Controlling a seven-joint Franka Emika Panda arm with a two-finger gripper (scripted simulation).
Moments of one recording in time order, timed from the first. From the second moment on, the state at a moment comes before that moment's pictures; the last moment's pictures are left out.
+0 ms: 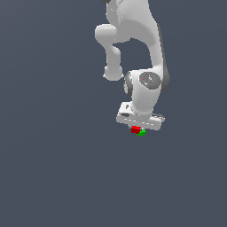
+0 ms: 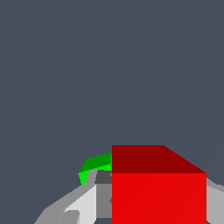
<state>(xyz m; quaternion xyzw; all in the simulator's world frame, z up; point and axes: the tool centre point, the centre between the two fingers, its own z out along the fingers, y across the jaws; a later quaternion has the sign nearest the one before) -0.001 0.113 0.108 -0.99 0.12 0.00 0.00</state>
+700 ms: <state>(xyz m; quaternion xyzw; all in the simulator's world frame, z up) -0.033 0.158 0.062 -0.99 0.12 0.00 0.00</state>
